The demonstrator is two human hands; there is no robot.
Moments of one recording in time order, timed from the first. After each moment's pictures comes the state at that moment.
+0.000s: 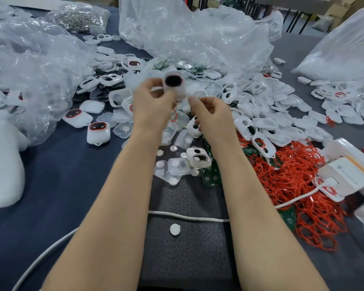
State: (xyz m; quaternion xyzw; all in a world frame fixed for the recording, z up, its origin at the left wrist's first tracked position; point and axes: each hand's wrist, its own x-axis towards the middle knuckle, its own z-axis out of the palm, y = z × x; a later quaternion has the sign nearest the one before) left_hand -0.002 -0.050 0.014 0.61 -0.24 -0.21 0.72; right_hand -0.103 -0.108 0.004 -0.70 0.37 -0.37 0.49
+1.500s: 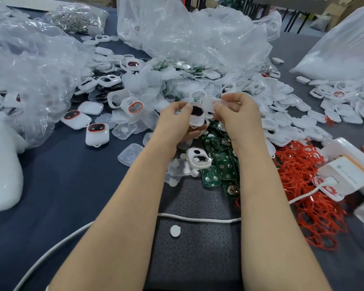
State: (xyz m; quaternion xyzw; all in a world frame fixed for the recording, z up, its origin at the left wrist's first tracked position) left_hand -0.023 -0.067 -0.006 0.58 -0.20 -0.42 0.66; right_hand -0.129 -0.137 0.005 -0.65 0.42 -0.42 0.47
